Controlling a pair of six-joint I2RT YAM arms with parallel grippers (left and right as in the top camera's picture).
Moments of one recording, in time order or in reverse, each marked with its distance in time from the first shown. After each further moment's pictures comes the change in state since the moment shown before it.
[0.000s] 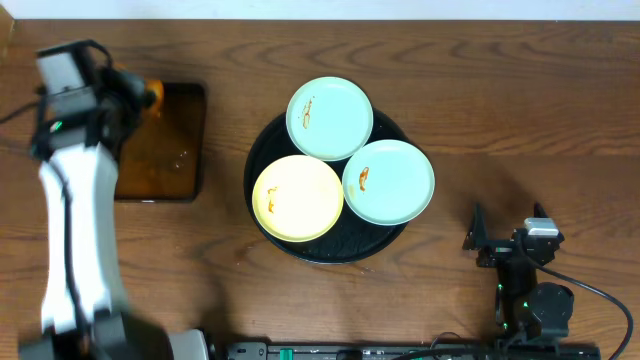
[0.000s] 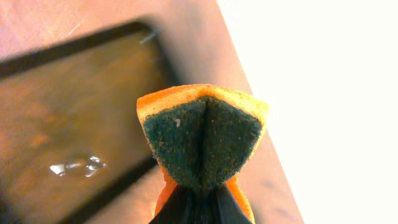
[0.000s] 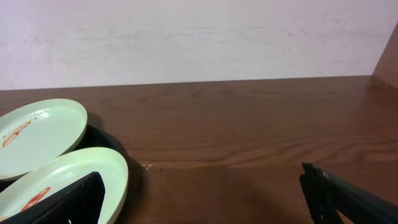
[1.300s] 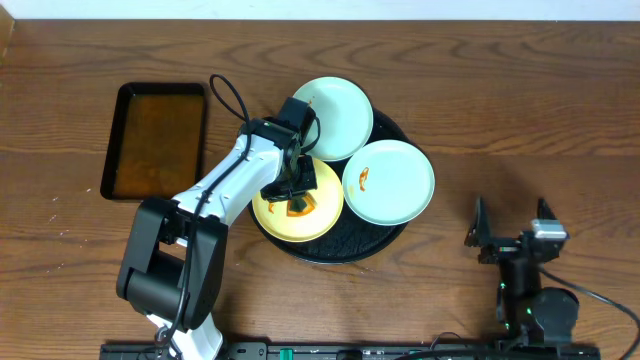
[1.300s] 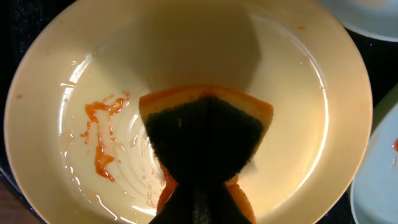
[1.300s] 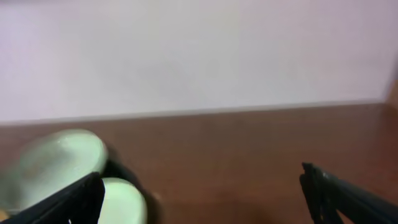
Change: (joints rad) left arm -0.695 0.317 -0.138 -0.281 -0.013 0.340; right arm 0.000 0.001 0.000 0.133 -0.042 0.053
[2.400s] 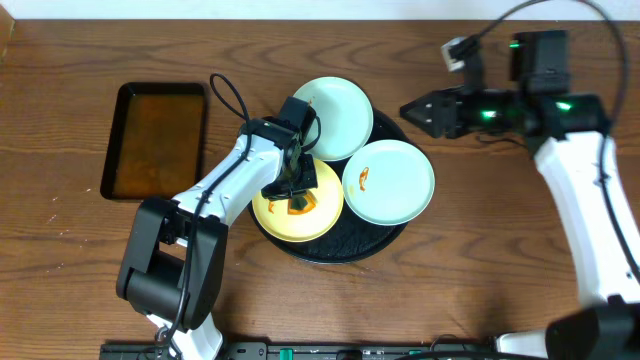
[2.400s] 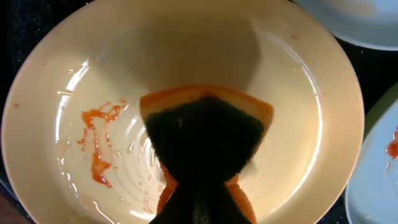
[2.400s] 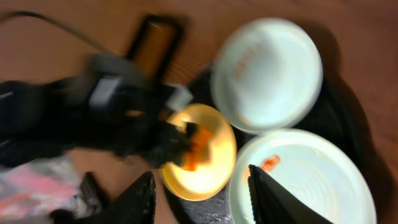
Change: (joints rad) left arm -0.001 0.000 -0.001 0.018 -0.002 0.000; right arm 0.141 1.595 1.483 -0.895 -0.712 -0.027
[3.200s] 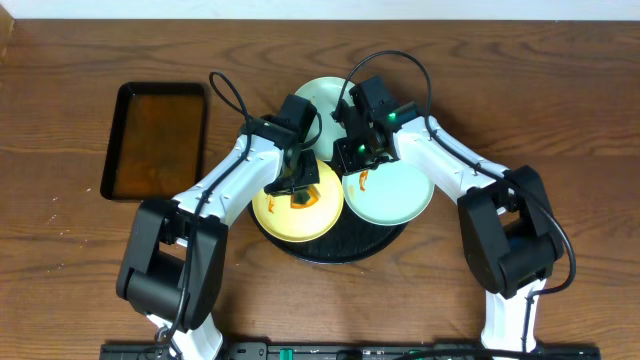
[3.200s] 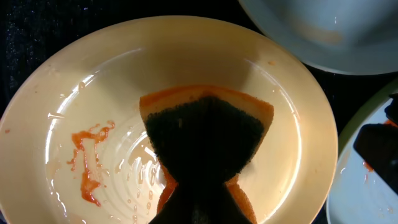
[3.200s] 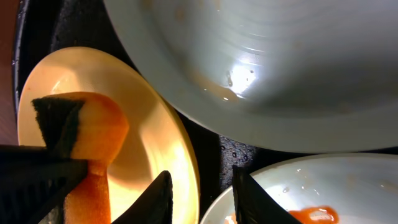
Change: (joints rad) left arm 0.000 0.000 0.000 0.055 0.000 -0.008; right arm 0.357 0.464 0.000 0.175 0.364 0.123
